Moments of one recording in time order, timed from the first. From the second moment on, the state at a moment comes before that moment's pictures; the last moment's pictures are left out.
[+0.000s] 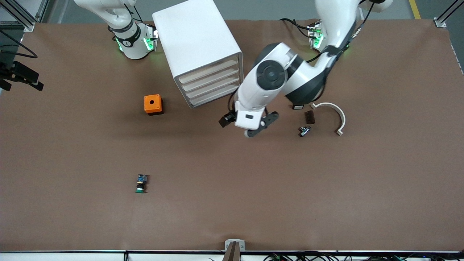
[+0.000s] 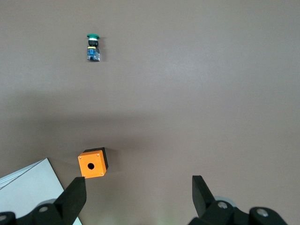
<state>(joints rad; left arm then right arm) -0.52 0.50 -0.21 -1.34 -0.15 1.93 -1.29 0.01 -0.08 -0.12 -1.63 0.01 1.53 -0.09</state>
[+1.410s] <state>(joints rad) -0.06 0.19 -0.08 -1.36 -0.07 1.35 -0.26 0.01 -0.09 -0.12 -1.63 0.01 1.54 -0.09</state>
